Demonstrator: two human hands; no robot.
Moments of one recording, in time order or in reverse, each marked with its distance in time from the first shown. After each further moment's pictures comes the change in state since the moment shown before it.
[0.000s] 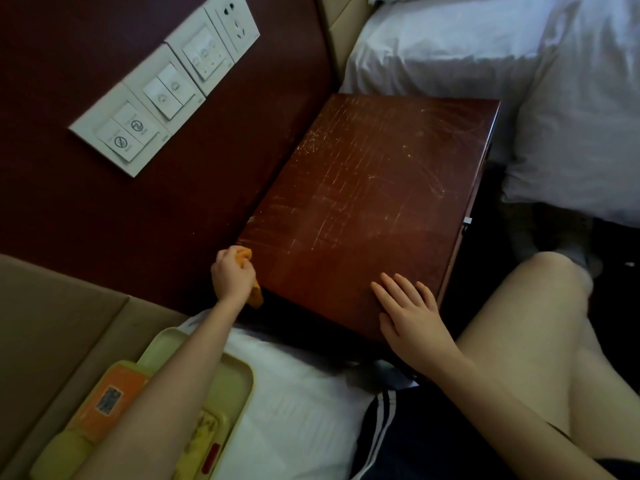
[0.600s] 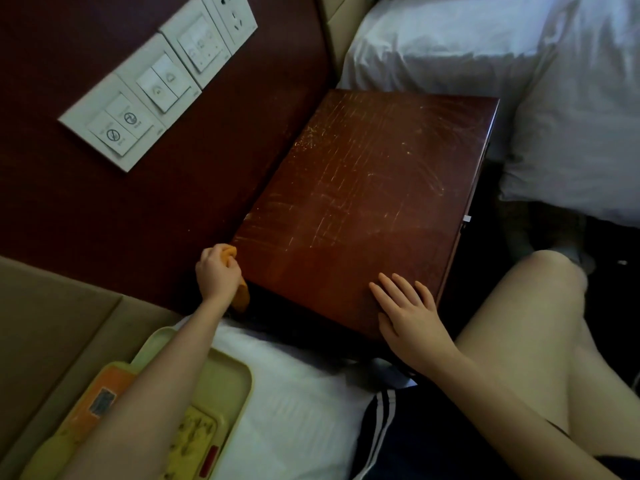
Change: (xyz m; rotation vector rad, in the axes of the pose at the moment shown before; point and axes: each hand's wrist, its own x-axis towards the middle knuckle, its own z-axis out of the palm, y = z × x) left_hand 0.014 -0.023 -0.004 0.013 0.054 0.030; right_hand 0.001 -0.001 0.003 0.005 -0.039 0.013
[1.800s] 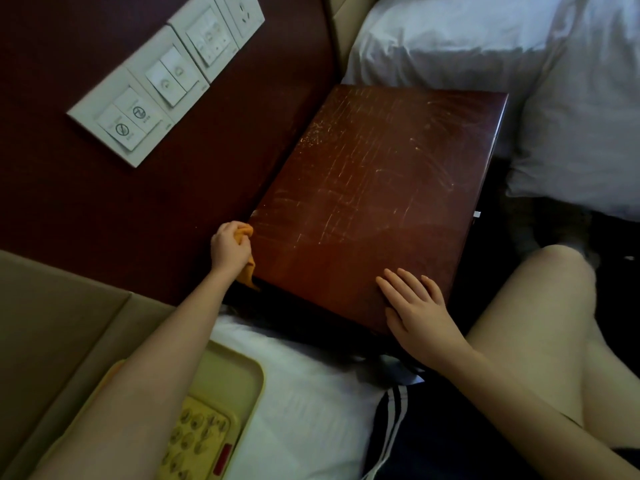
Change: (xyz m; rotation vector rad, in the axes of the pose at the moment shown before) left_hand 0.045 0.006 0.007 -0.047 -0.149 0.117; right_hand 0.002 -0.008 -0.003 -0.028 0.097 -0.049
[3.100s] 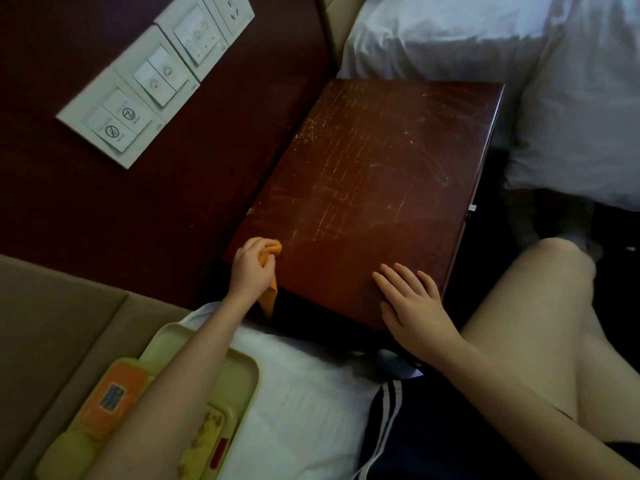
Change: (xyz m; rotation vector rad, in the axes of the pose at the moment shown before) left_hand -0.062 0.028 0.014 -0.016 -0.104 0.178; right_hand 0.001 0.005 0.003 0.035 -0.003 0.033
